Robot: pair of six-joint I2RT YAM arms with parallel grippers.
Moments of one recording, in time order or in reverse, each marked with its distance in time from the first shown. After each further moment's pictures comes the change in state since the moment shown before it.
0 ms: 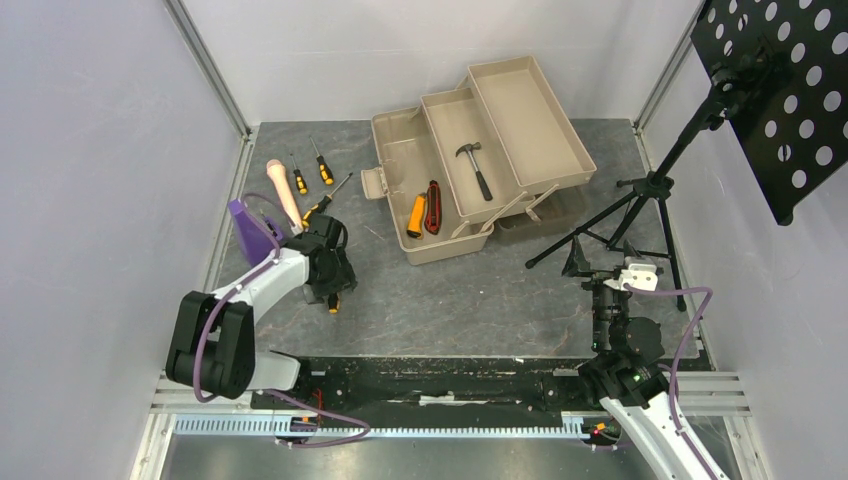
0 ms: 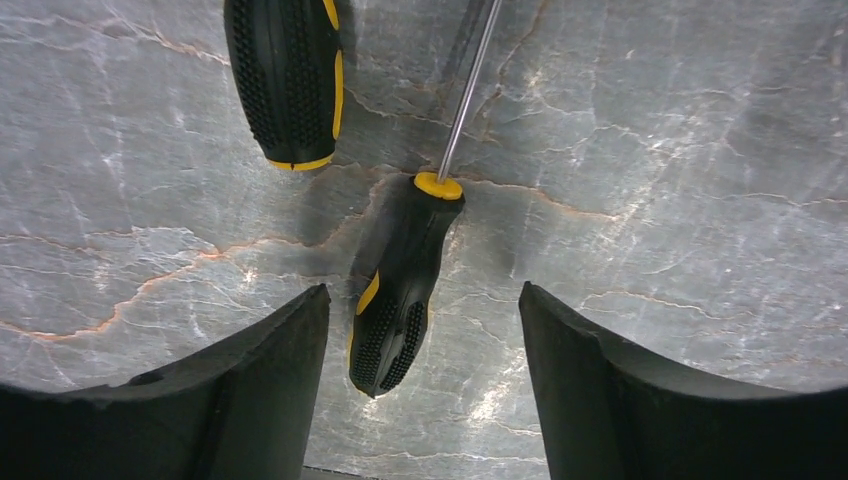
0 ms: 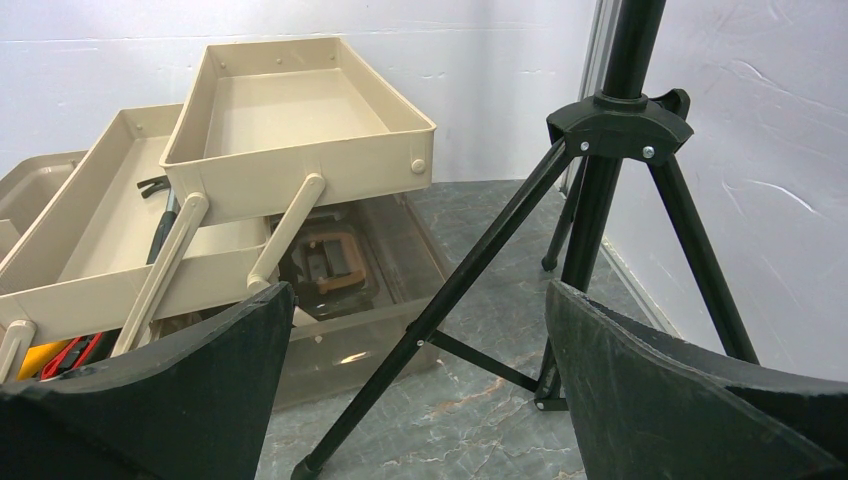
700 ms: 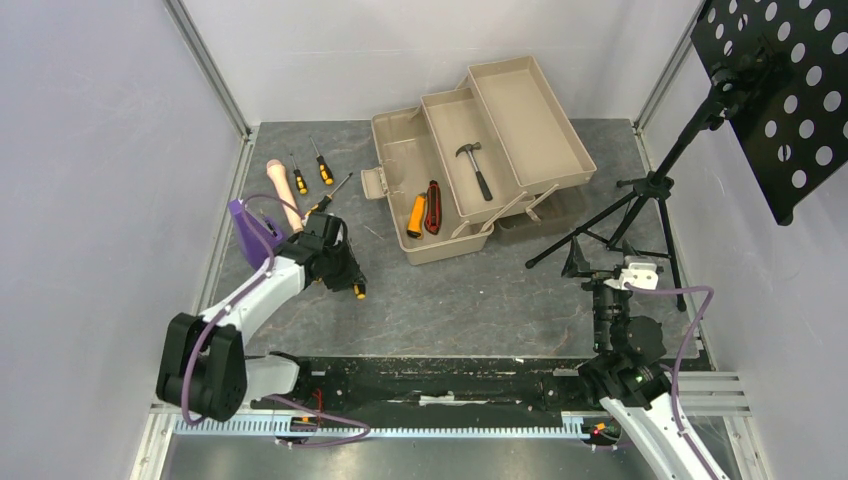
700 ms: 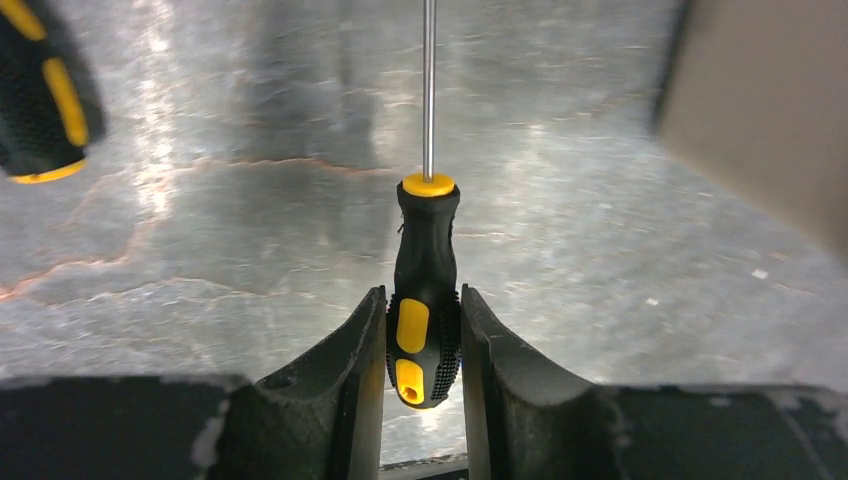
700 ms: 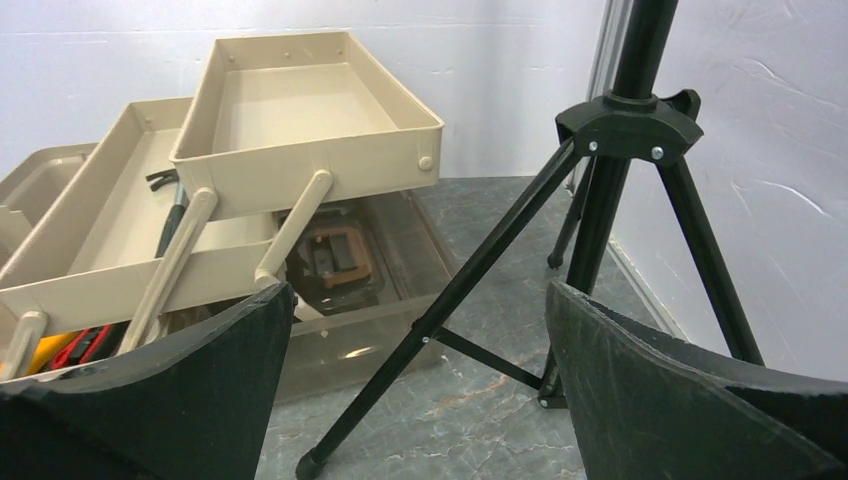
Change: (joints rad) left arm -0.031 -0.062 -0.018 0.095 0.212 -0.018; right arm 0.000 0.000 0.008 -0.023 -0.007 0.008
